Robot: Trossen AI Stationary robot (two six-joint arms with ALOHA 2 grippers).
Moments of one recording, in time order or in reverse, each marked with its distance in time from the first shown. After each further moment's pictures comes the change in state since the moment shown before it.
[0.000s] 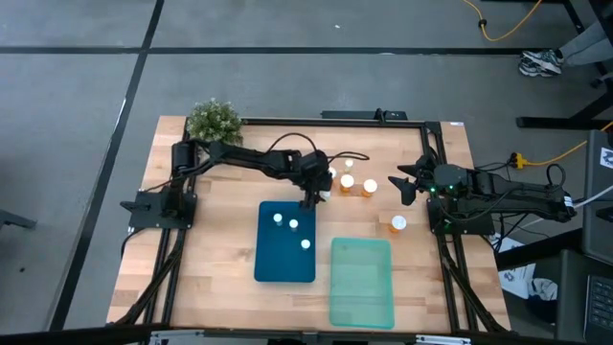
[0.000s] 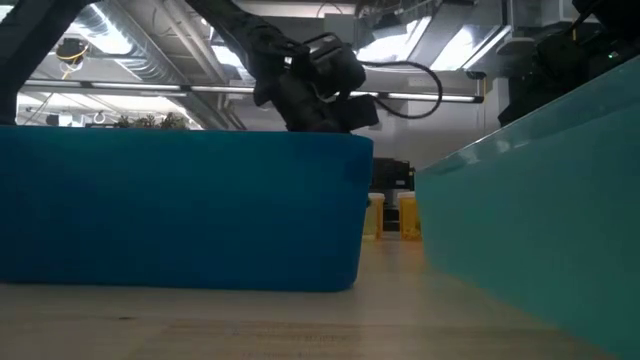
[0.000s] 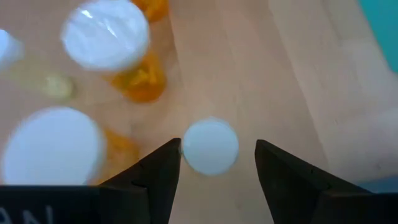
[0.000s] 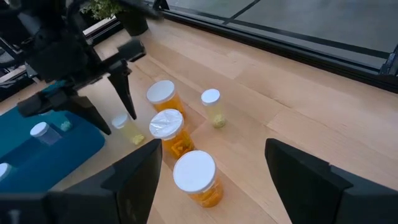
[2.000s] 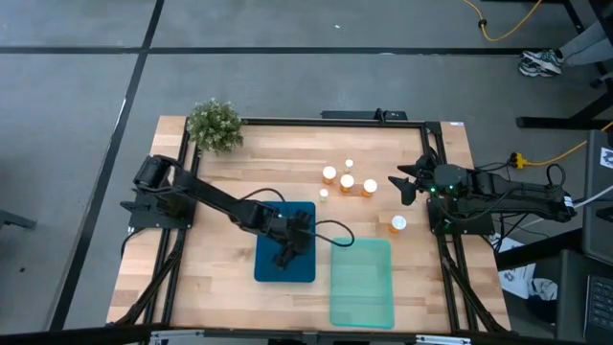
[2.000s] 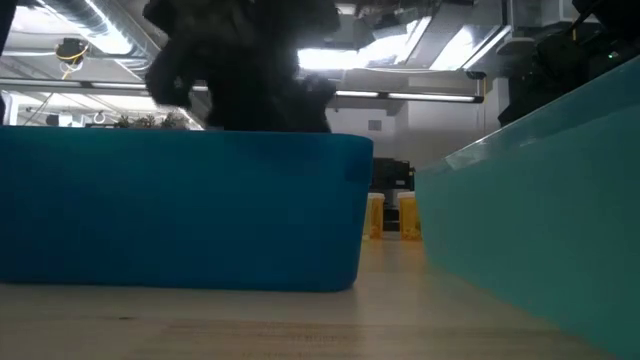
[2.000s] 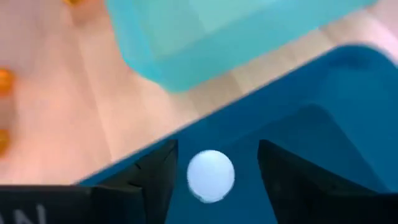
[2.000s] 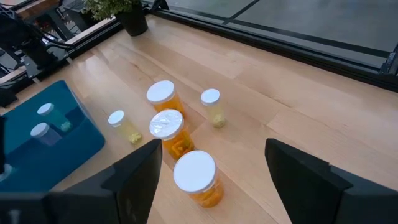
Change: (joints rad) left arm -0.461 -0.233 -0.250 0.099 -0.255 -0.108; right arm 0.000 0.000 0.000 -0.001 0.000 0.005
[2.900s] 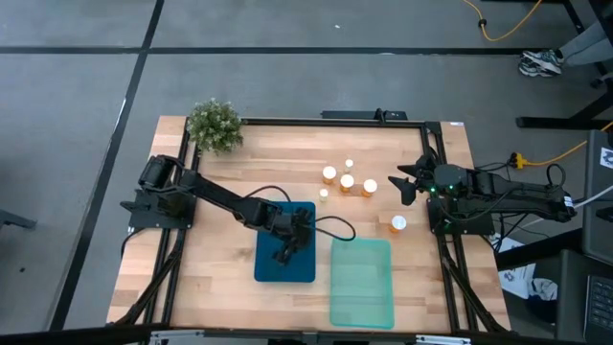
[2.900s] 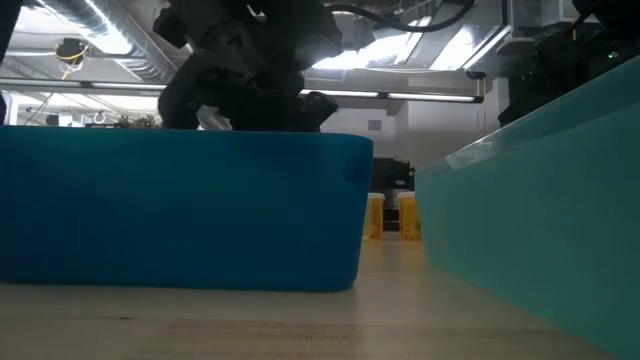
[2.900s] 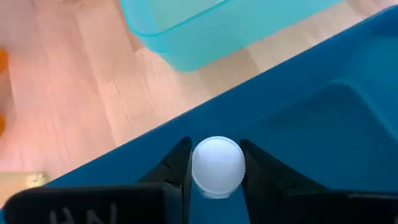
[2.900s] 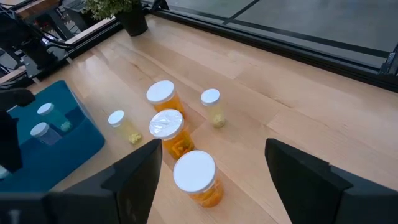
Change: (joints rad) left arm 0.030 0.040 0.000 -0.014 0.021 0.019; right arm 0.000 0.000 0.000 0.000 0.000 -0.001
